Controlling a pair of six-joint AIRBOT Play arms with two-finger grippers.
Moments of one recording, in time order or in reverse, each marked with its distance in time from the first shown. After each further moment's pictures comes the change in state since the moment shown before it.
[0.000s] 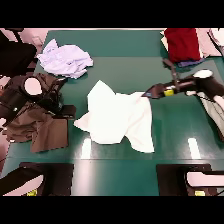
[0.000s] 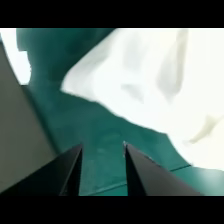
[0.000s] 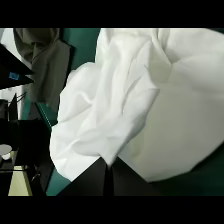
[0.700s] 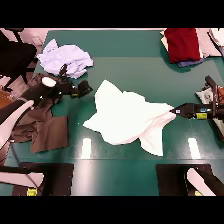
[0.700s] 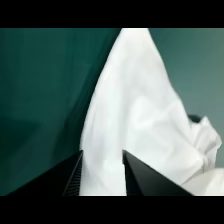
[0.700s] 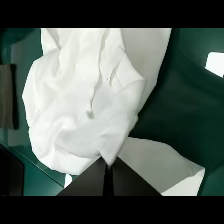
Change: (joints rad) left arm 0.074 -0.438 0.130 -0.670 0.649 0.336; right arm -0.327 0.515 -0.382 -0.183 0.013 0.120
